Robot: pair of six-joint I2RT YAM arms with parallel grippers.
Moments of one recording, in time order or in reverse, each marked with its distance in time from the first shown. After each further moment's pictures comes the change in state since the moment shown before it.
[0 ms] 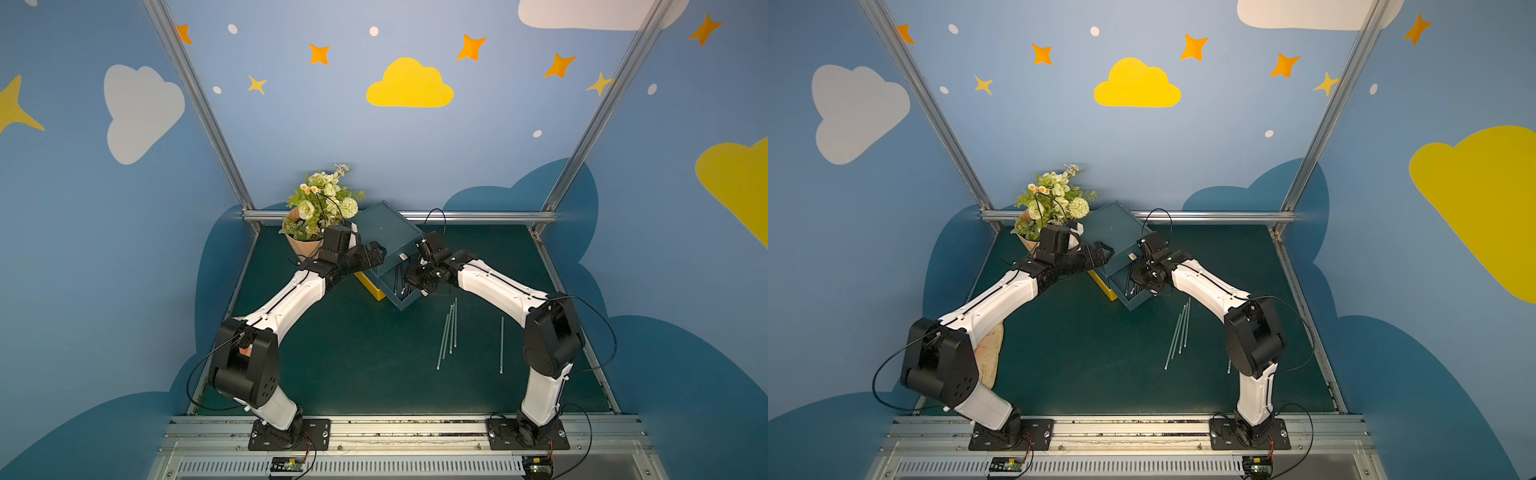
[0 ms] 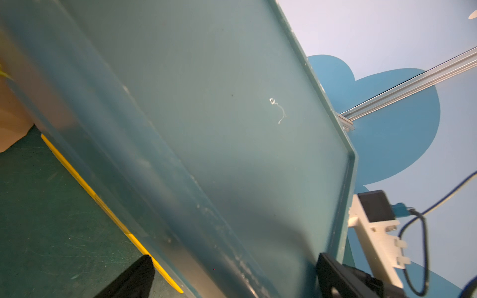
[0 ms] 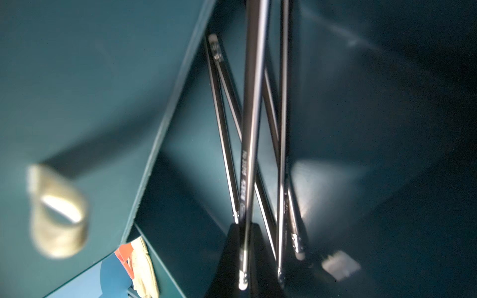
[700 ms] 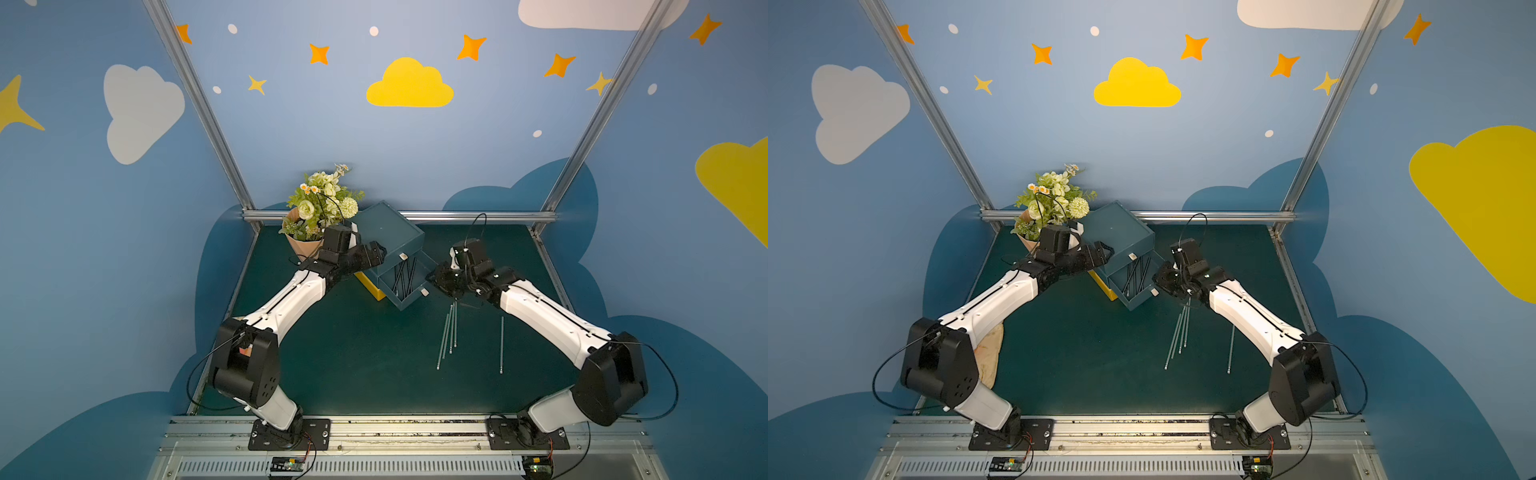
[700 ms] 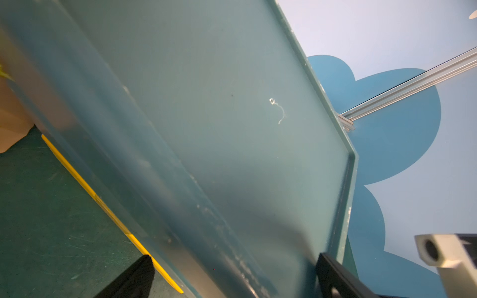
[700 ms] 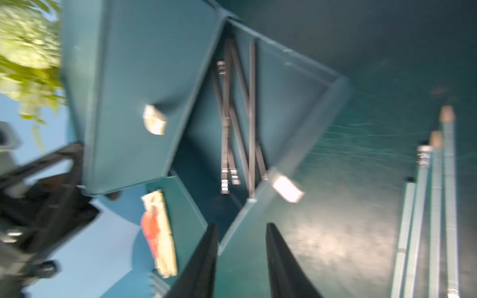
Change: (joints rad) left arm -0.003 0.000 0.000 0.000 -0.006 0.000; right arm -0.117 -0.402 -0.393 0.129 -0.038 -0.006
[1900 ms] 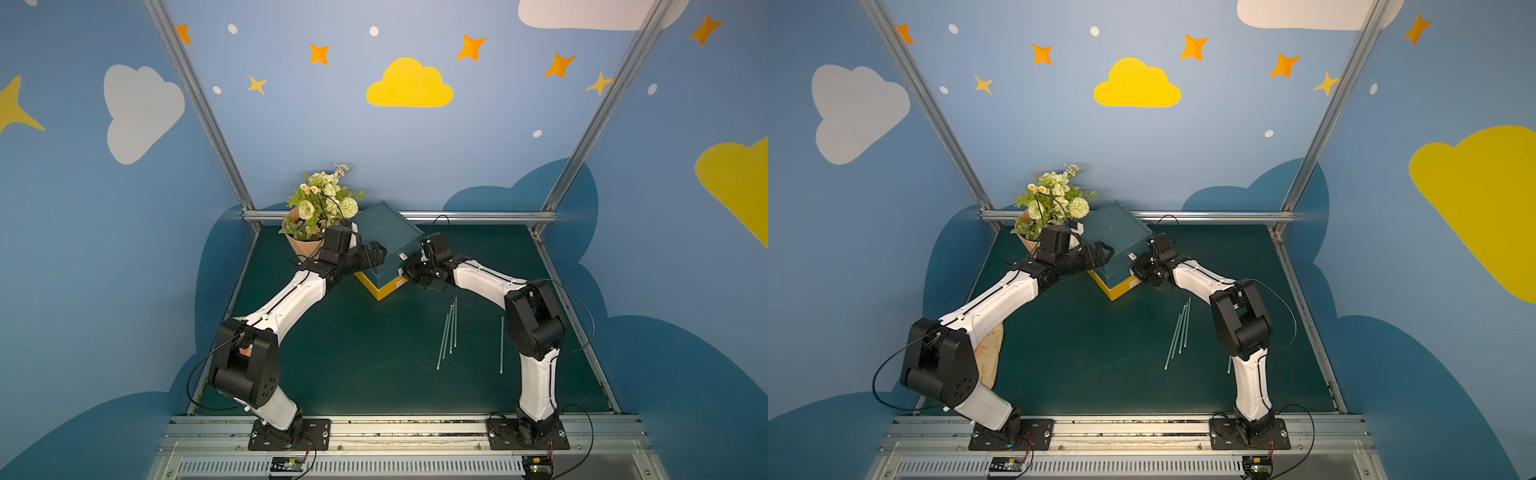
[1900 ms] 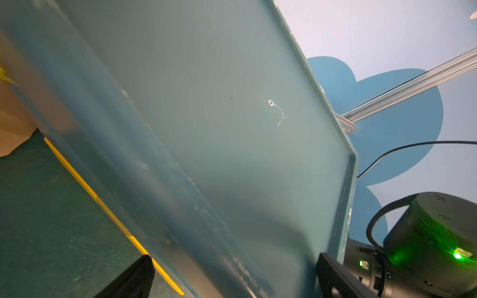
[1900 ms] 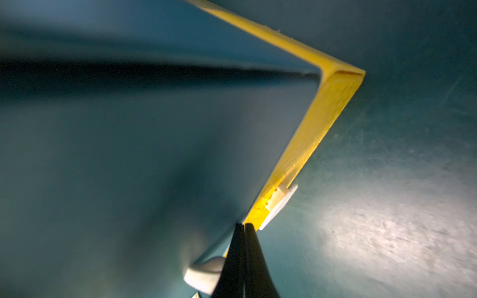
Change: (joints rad) left arm -0.003 0.000 -0.002 0.004 -0.010 0.004; right arm 0.022 0.546 0.330 0.213 -0.123 0.163
